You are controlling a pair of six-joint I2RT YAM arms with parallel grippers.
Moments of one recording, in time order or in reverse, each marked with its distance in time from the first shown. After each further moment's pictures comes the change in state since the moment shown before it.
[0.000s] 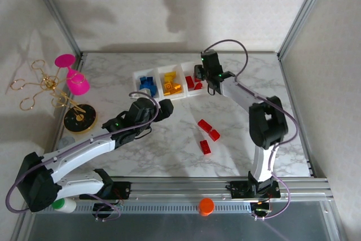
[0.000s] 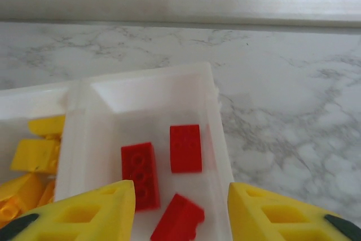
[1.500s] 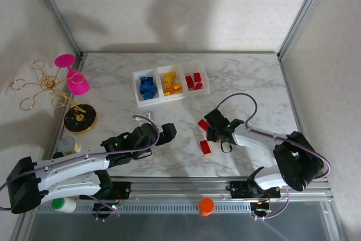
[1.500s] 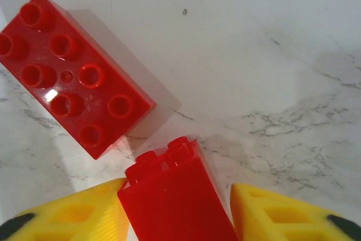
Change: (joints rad) left arm -0.243 -0.147 -0.208 -0.014 -0.060 -0.167; right arm 0.235 -0.469 -0.776 -0.251 0.017 0.344
